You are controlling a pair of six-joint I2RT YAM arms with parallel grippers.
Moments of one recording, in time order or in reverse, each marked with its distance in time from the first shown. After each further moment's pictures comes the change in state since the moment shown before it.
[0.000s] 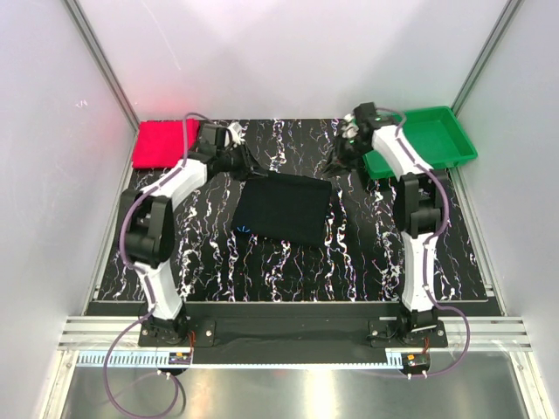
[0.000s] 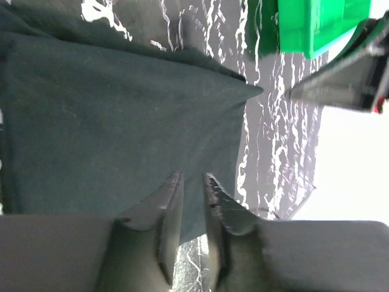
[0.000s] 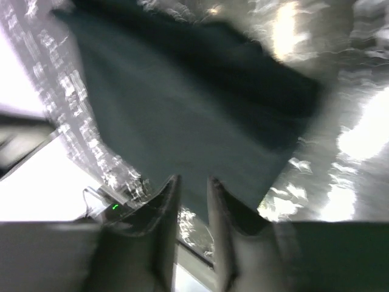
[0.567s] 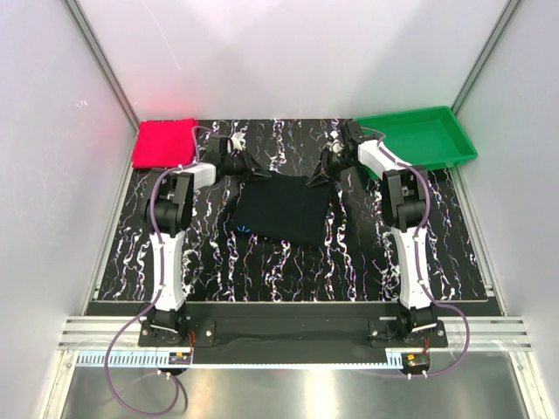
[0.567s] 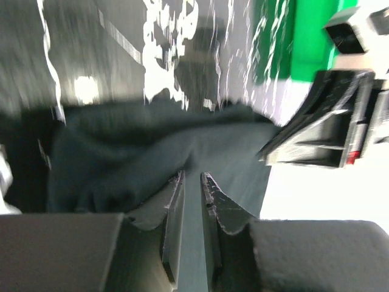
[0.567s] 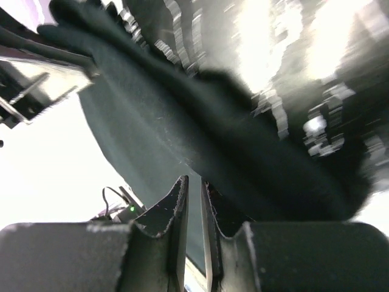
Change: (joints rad) left arm 0.066 0.411 0.121 0.320 0.205 -0.119; right arm 0.047 0.148 -0.090 0.269 -0.201 0.107
